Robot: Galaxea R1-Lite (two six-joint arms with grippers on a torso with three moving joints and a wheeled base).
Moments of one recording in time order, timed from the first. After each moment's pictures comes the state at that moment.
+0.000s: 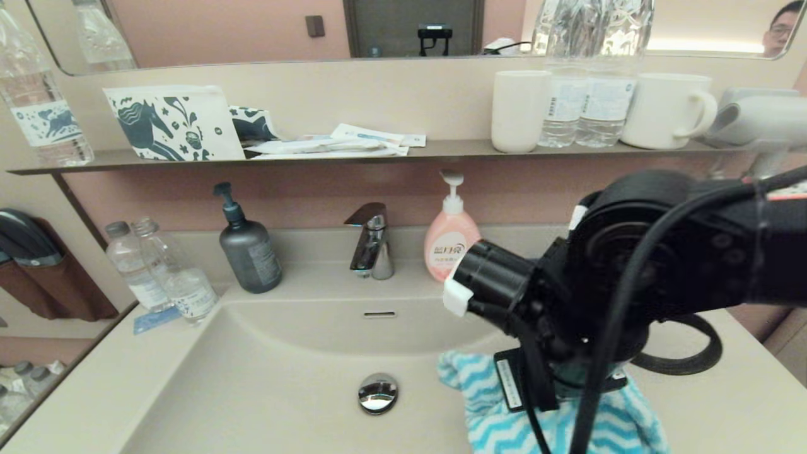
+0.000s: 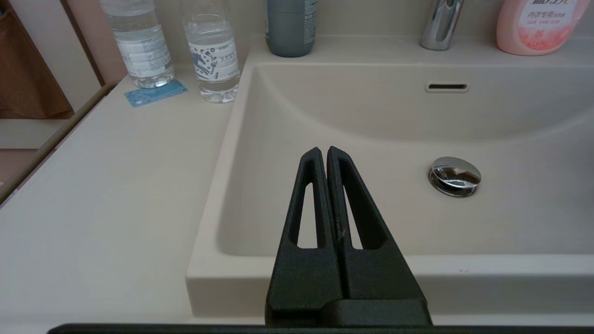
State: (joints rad) left arm 0.00 0.00 0.00 0.01 0.02 0.01; right arm 0.88 1.97 -1.70 1.12 -0.36 0.74
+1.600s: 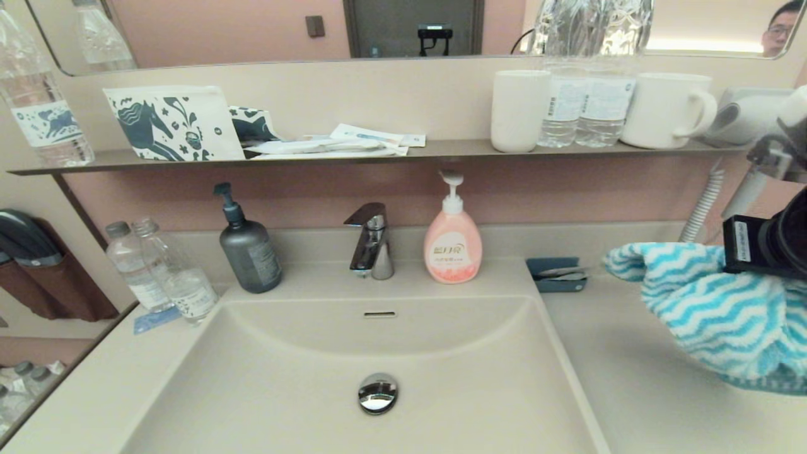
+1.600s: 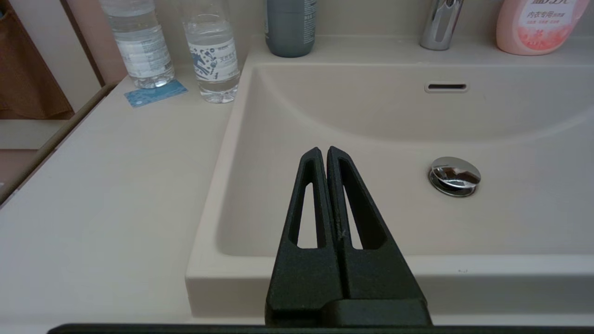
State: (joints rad) left arm 0.00 0.00 0.00 0.01 0.02 0.01; right arm 0.14 1.58 -1.52 0.85 -0.24 0.42
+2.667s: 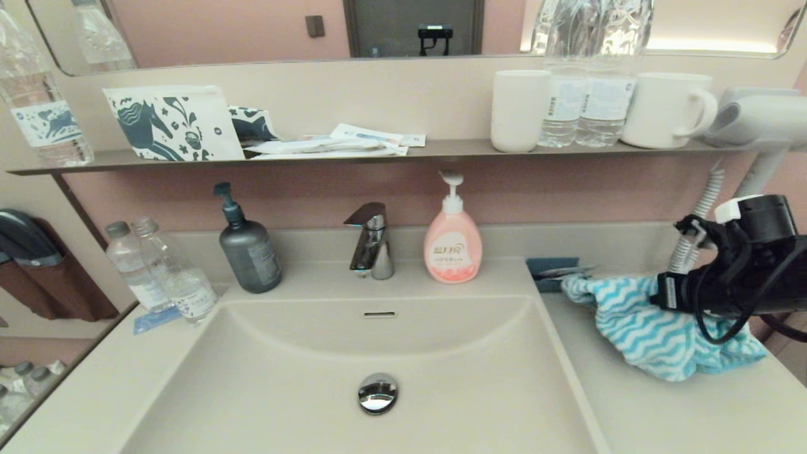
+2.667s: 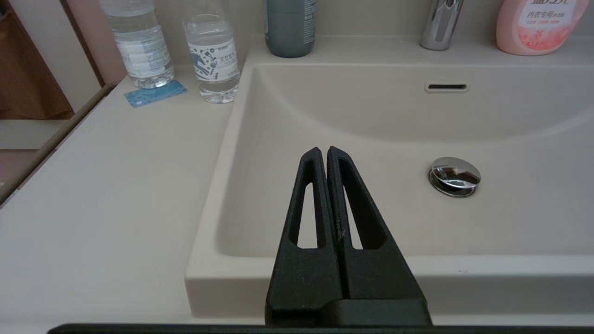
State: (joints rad) left arm 0.00 0.00 0.00 0.01 0.02 0.01; right arm -0.04 1.78 -1.02 0.02 0.06 0.14
